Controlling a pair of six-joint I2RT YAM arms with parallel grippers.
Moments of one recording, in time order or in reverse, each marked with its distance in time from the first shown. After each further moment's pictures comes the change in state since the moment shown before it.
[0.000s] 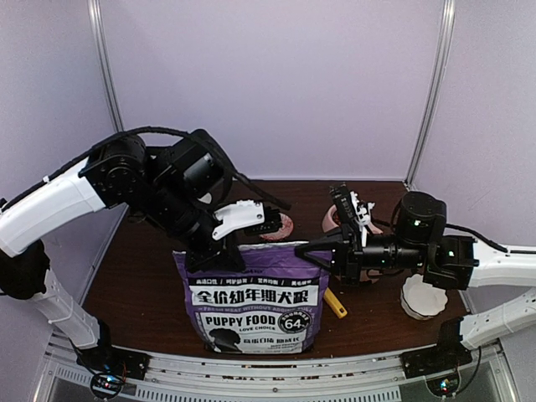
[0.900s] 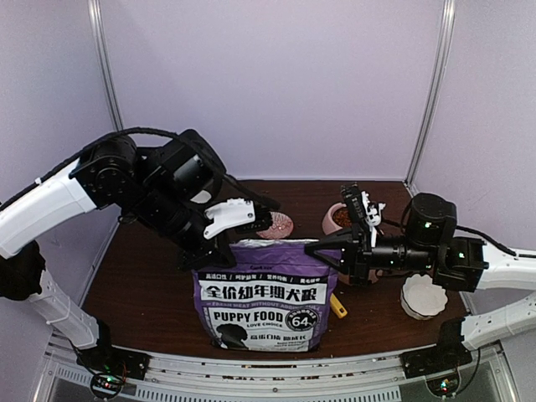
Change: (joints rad) left arm 0.006 -0.039 -0.027 -0.013 -0.065 0.001; right arm 0.000 -0.069 -0.021 -0.054 0.056 -0.016
